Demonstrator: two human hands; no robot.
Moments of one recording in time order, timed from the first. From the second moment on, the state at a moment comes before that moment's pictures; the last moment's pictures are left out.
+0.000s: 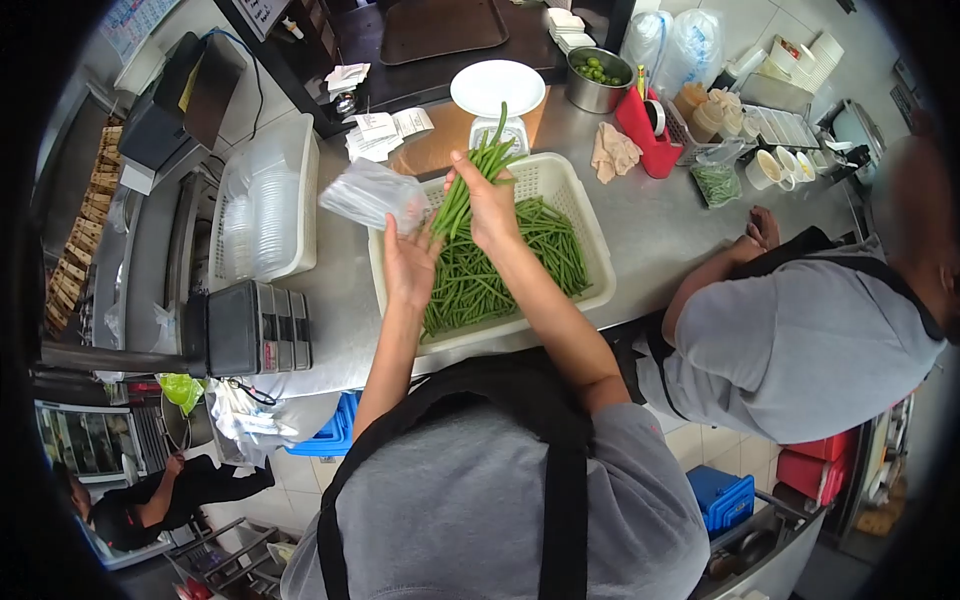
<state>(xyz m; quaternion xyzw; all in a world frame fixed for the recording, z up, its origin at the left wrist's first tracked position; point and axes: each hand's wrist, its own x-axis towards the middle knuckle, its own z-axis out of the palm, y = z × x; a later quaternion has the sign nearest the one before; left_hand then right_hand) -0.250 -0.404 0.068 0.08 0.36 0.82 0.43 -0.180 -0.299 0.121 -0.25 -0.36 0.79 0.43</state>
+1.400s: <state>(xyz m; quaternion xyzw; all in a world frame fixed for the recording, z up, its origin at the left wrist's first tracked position) -0.295 -0.393 0.108 0.32 0.57 0.71 0.26 -0.169 -0.302 0.071 -0.20 -0.23 0.95 0.09</state>
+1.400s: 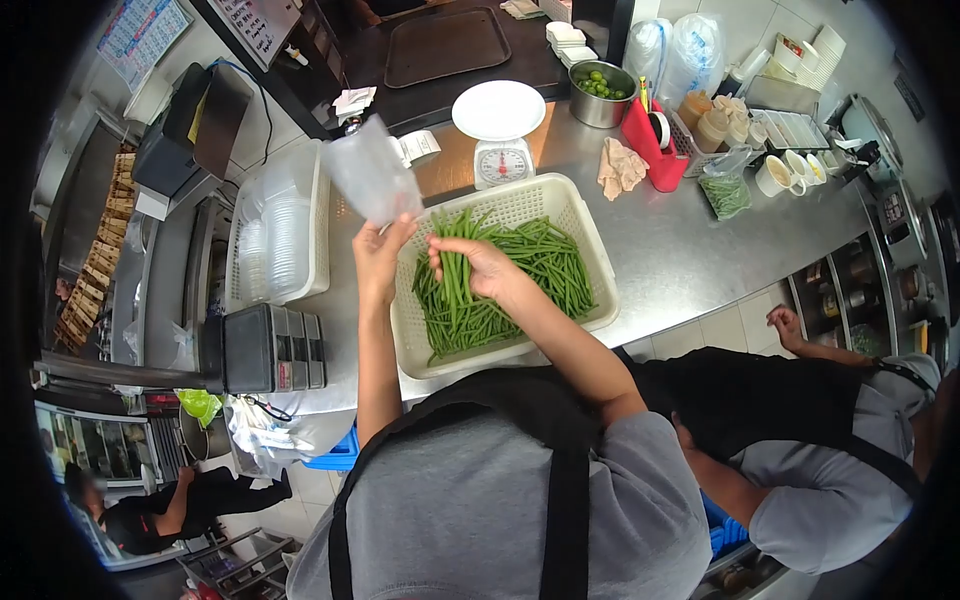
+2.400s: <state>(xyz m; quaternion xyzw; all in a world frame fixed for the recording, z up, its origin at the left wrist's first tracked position) -0.267 -0.410 0.091 0.48 0.79 0.37 0.09 -0.158 -0.327 0.159 -0.16 -0.24 0.88 0.37</state>
